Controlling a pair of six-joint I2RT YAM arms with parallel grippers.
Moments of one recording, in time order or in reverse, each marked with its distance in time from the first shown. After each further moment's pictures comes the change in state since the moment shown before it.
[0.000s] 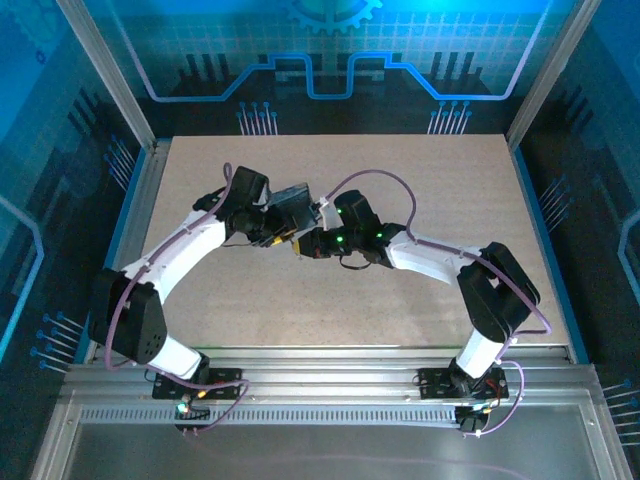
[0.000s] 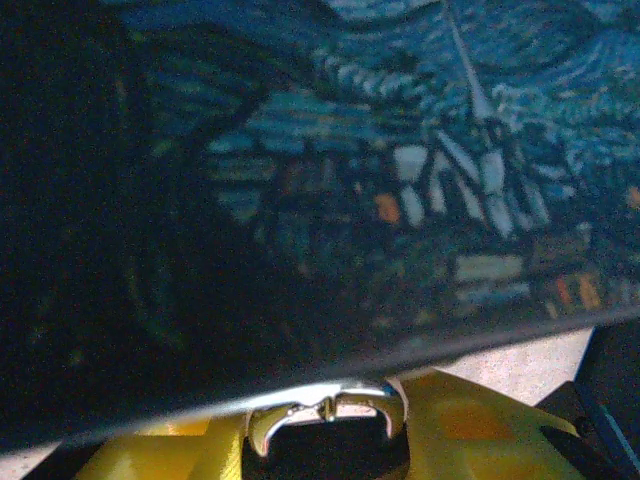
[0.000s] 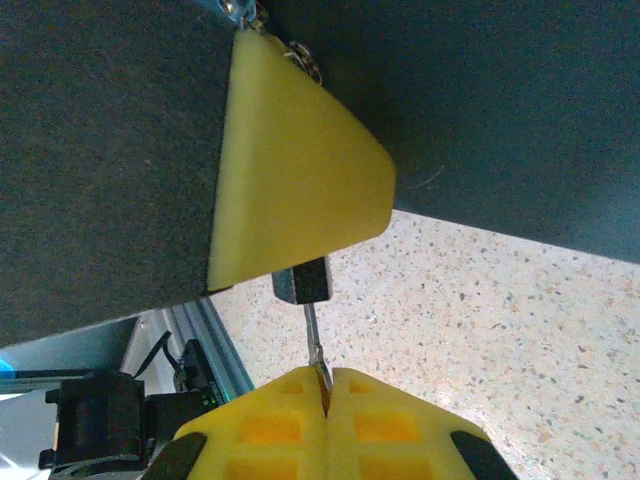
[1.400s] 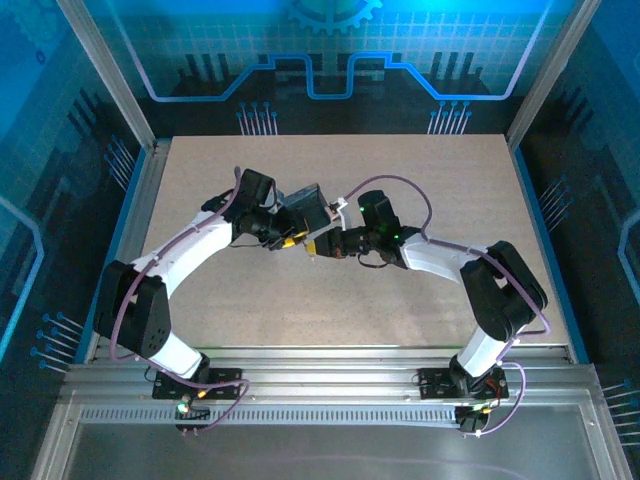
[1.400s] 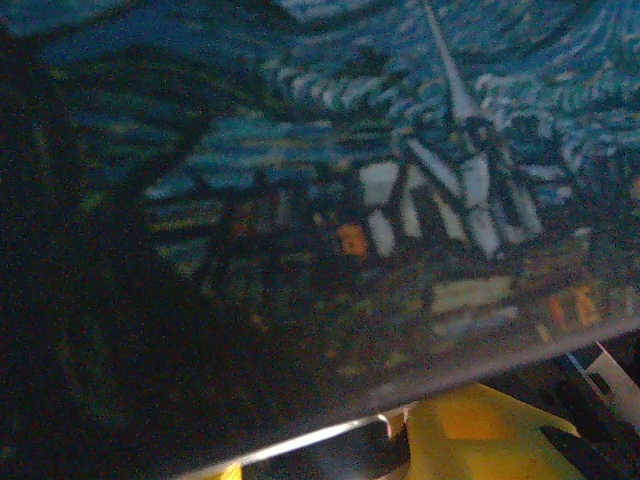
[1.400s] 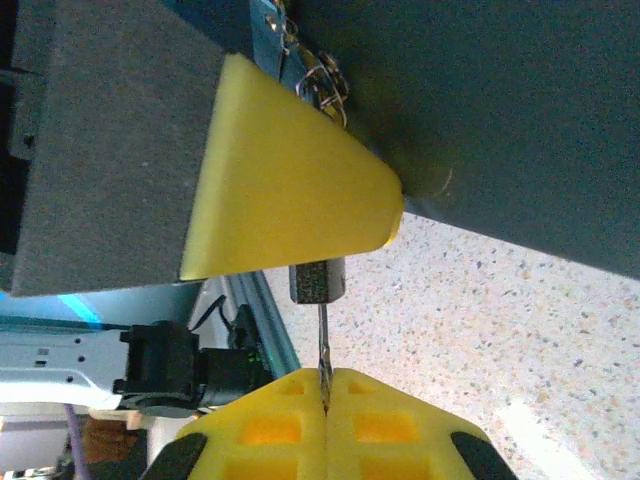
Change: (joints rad) left arm -0.012 0.034 -0.032 0.099 0.134 -0.016; right arm -0.125 -0.013 -0.122 0.153 -0.261 0.025
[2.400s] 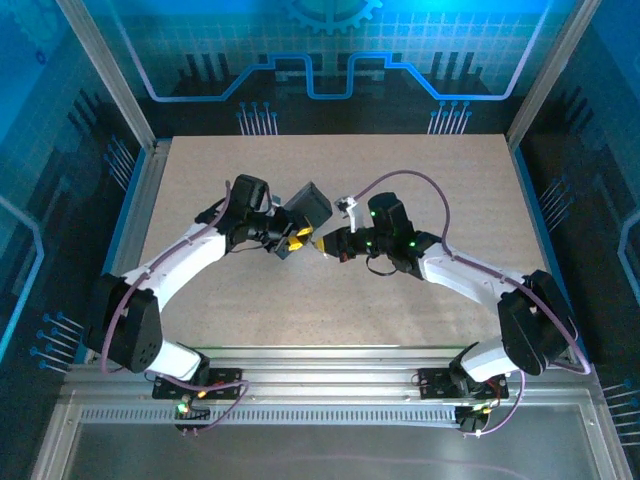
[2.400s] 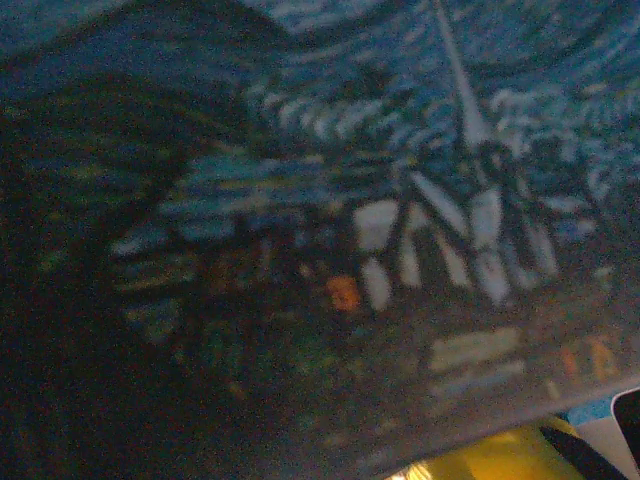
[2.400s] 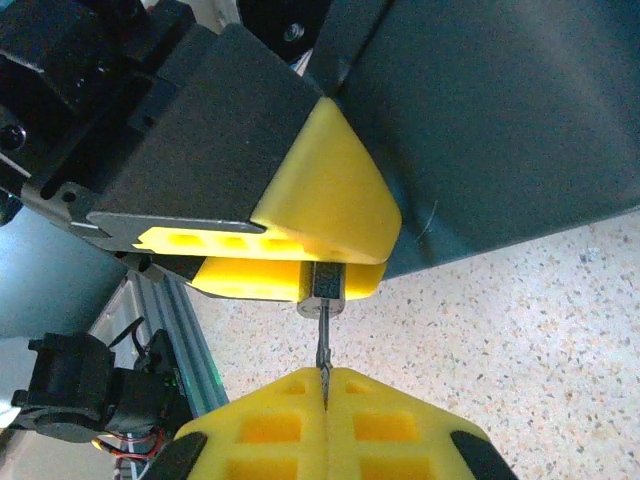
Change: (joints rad) left arm 0.003 -0.092 -0.114 0.177 0.120 -0.322; right arm 0.039 -0.229 -0.047 -0.140 0.267 -0.233
